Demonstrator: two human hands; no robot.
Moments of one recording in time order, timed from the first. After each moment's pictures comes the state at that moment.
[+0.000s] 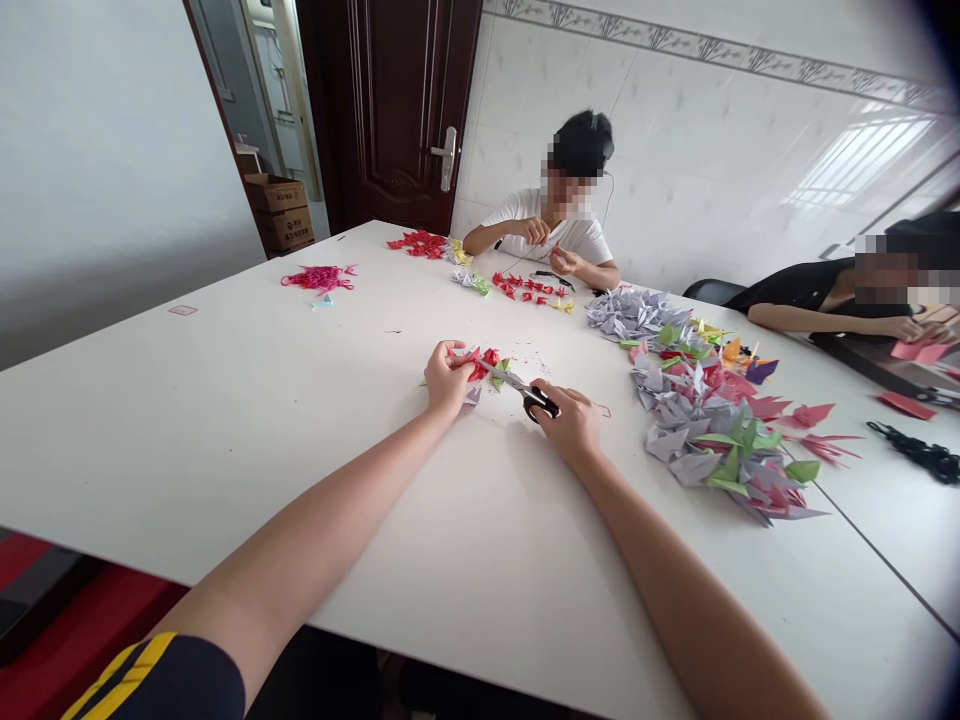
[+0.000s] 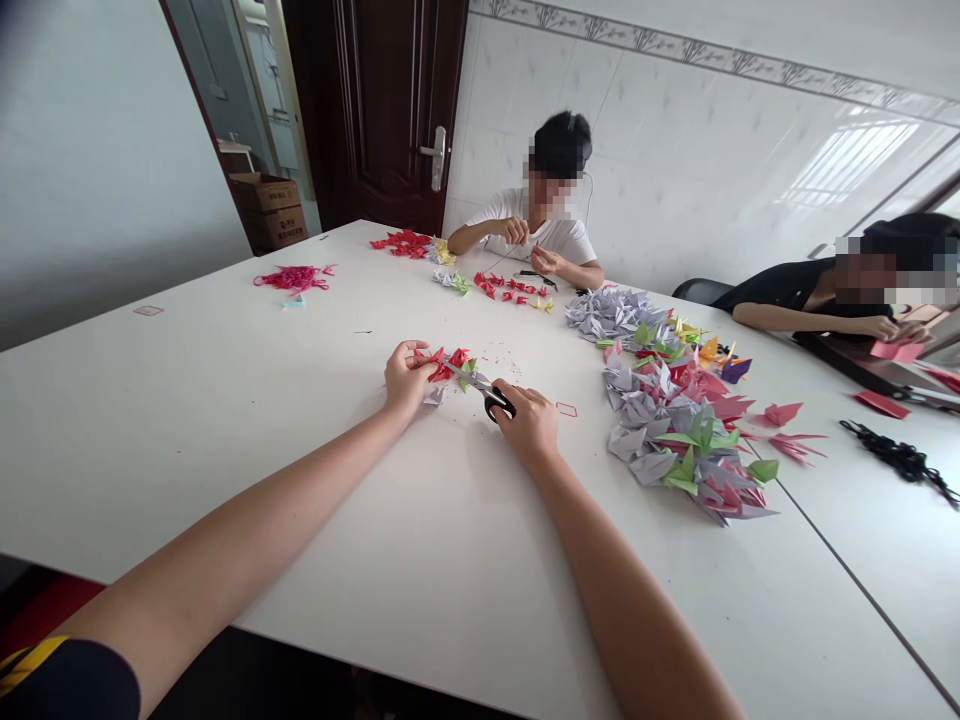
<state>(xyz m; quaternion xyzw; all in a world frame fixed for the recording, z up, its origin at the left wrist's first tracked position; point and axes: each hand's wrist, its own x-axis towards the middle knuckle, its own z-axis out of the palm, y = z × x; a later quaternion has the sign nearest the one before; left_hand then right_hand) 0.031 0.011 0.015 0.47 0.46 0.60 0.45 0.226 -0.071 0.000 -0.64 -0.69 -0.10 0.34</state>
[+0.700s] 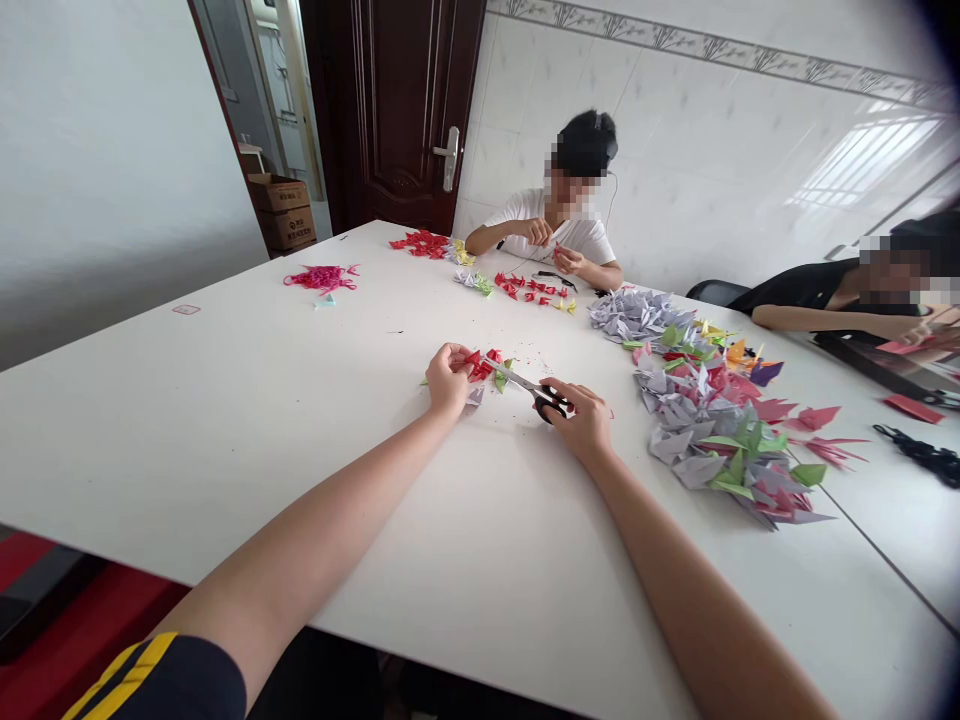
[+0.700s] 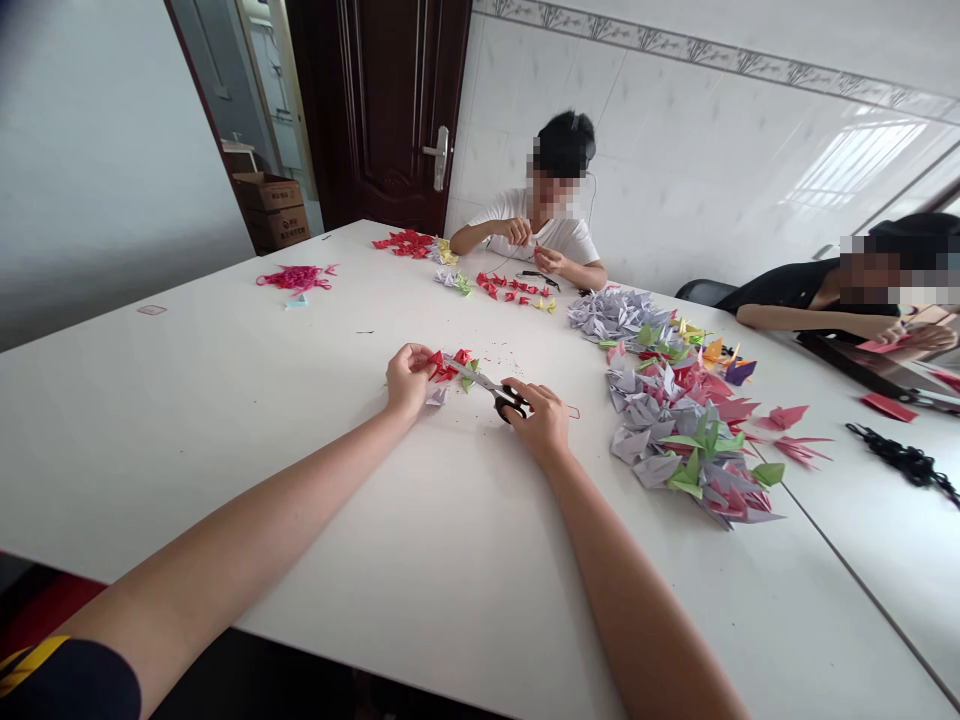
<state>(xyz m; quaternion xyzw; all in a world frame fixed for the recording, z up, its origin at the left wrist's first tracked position) 0.033 0.015 0.007 0.48 0.43 0.63 0.44 0.243 -0.070 0.001 -0.62 -0.68 -0.03 0.40</state>
